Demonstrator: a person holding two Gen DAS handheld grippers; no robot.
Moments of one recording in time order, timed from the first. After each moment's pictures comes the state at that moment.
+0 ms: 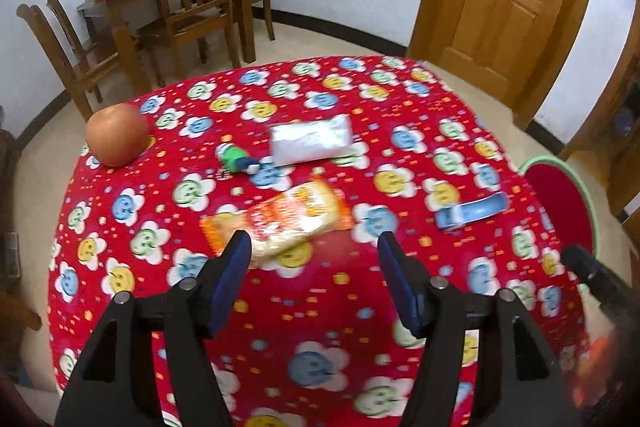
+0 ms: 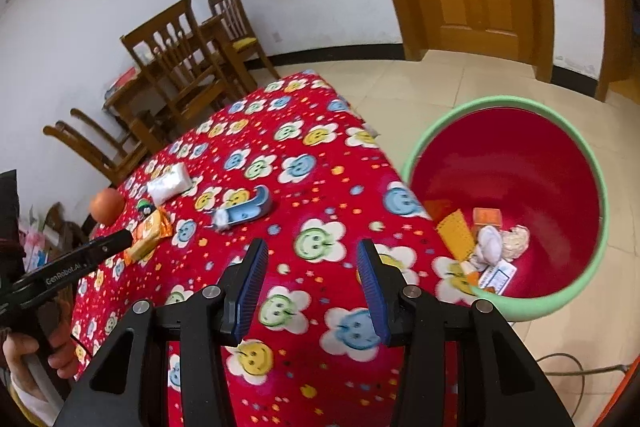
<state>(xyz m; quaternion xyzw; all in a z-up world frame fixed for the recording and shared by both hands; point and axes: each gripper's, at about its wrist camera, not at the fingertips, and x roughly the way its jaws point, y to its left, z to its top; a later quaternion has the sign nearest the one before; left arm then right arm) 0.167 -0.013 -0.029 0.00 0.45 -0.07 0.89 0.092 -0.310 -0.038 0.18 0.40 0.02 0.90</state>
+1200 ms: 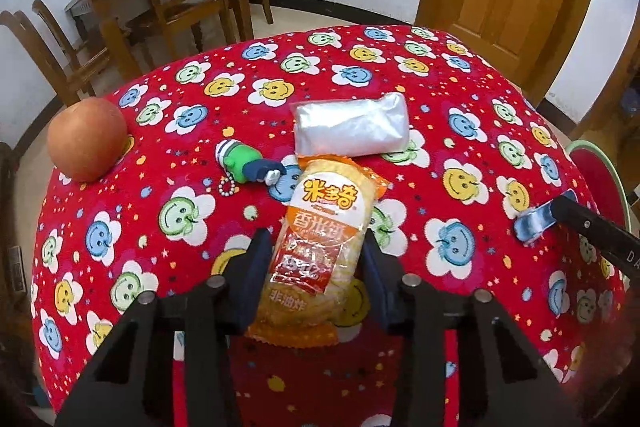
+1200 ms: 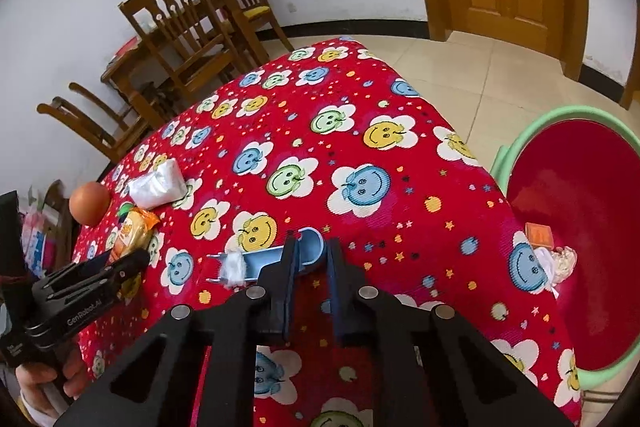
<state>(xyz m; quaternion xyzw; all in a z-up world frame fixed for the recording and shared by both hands) 0.215 -0.001 -0.073 0.02 0.47 -0.08 0.88 0.179 -0.272 -0.069 0.17 0.43 0.05 0.88</state>
